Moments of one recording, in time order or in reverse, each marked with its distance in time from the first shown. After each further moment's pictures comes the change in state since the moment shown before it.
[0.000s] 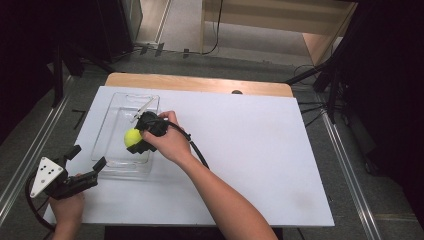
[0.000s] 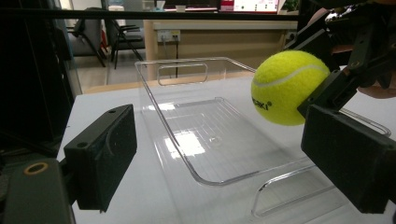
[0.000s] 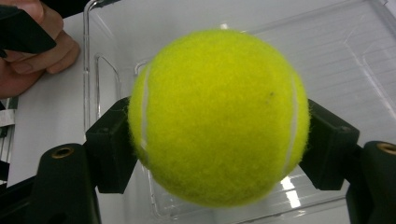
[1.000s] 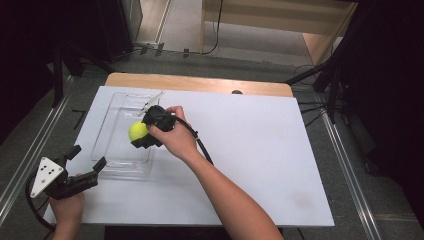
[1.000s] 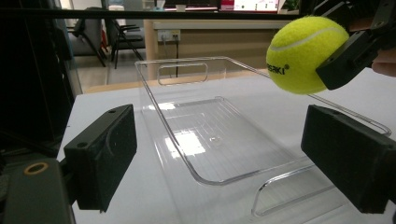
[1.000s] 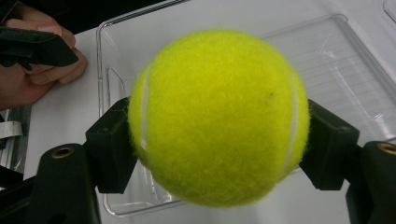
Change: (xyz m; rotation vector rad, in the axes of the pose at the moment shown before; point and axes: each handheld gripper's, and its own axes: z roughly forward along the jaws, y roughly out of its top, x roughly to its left) left arm -0.001 0.000 0.000 0.002 0.003 0.000; right arm -0.002 -0.001 -0.029 -0.052 -0.011 0.011
